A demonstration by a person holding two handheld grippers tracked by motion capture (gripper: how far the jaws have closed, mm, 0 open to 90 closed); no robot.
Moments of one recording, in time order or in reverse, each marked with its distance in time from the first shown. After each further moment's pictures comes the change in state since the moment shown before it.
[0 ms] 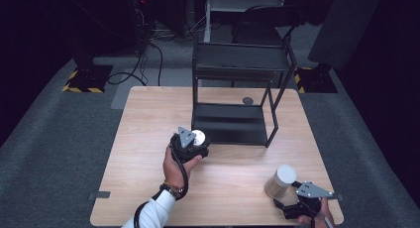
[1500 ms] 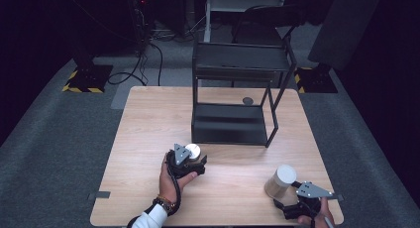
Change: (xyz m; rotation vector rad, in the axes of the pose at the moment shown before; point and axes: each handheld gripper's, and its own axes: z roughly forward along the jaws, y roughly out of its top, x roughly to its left) left arm 0.012 -0.070 0.002 0.013 -0.027 -0.011; right arm -0.001 0.000 0.000 0.000 0.007 -0.004
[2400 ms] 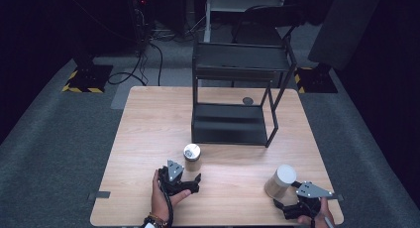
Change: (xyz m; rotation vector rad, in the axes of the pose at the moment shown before) left arm -0.004 -0.025 -0.029 0.091 0.005 -0.040; right arm 0.000 0.000 0.000 0.000 0.001 -0.001
